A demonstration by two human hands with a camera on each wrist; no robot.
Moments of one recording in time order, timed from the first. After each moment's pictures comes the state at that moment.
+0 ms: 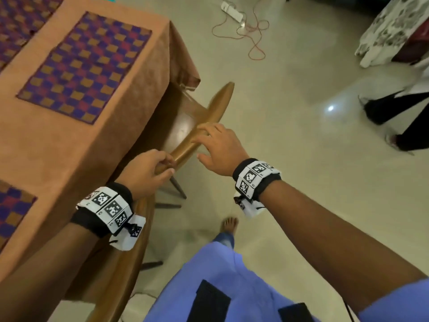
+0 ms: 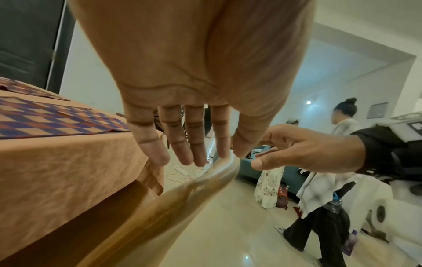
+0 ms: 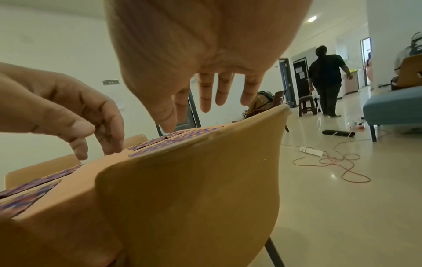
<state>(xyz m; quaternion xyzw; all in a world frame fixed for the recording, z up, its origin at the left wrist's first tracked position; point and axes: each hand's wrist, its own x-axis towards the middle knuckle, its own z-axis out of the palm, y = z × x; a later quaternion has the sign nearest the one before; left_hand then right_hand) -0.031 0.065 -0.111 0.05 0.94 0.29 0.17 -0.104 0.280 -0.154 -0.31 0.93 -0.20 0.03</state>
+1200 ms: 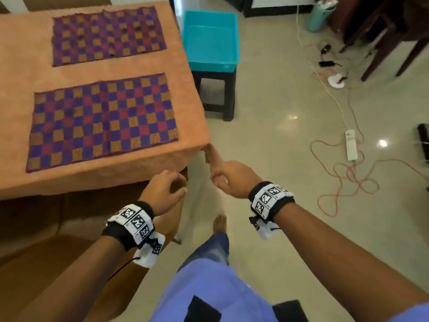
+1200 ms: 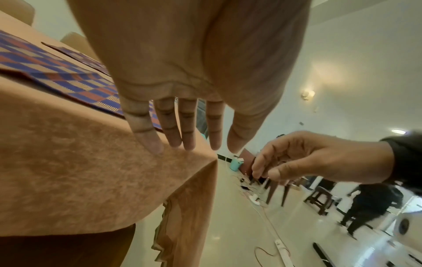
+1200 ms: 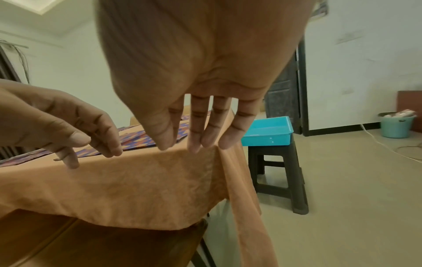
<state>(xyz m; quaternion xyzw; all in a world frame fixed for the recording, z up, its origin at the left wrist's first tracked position) -0.526 0.122 -0.168 -0.42 0.83 0.36 0.01 -0.755 0.207 -0.162 -0.67 0.69 -0.05 0.27</state>
